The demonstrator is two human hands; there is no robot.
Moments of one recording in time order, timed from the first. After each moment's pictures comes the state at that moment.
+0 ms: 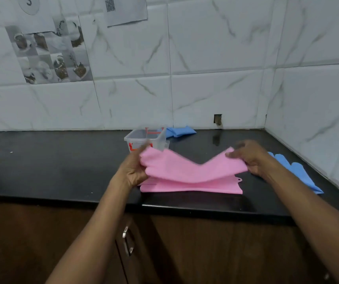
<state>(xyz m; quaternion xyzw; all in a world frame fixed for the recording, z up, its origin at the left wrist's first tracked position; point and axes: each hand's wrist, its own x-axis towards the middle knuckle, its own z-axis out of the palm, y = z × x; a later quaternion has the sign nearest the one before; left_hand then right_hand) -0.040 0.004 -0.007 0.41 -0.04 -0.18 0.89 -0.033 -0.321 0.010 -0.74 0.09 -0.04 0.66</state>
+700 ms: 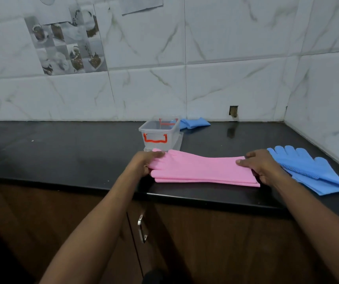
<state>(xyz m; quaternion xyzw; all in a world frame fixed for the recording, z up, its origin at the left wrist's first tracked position) -0.021 0.022 -0.023 0.69 0.17 -0.04 0.70 -0.026 -0.303 -0.040 -0.81 0.15 -0.04 0.57</state>
